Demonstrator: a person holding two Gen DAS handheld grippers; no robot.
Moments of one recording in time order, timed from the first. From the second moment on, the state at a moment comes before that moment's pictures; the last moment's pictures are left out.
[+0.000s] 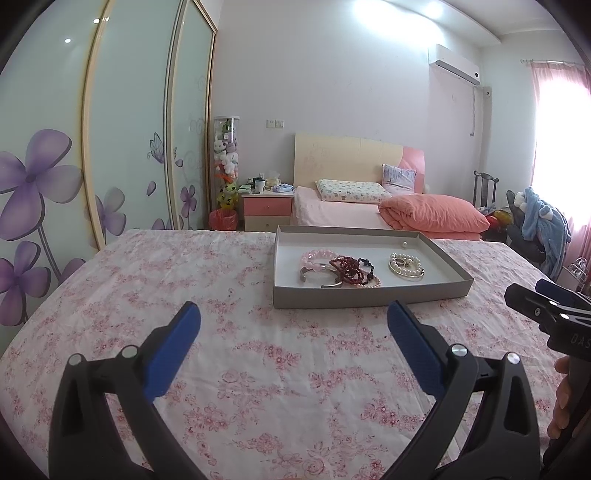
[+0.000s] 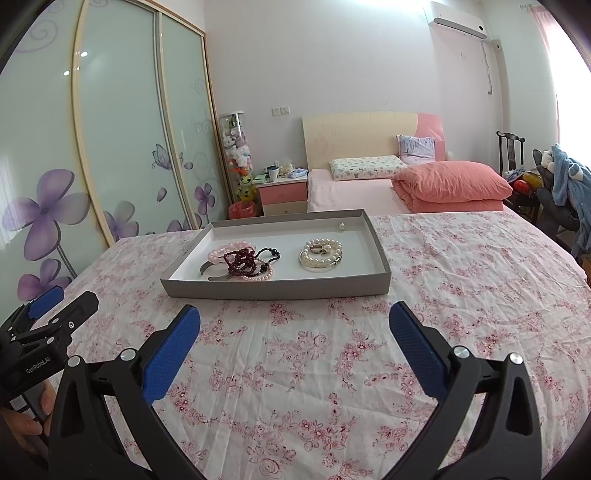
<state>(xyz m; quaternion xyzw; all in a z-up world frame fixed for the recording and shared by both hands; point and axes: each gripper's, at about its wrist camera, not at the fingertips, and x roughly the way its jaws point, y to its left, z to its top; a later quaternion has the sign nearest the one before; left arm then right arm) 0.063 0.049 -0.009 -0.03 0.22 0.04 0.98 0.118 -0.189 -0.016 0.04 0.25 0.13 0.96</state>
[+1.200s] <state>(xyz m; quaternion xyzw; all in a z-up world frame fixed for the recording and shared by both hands) 0.063 0.045 -0.013 -0.03 0.22 0.04 0.97 0.117 -0.188 -0.019 0.04 0.25 0.14 0.96</state>
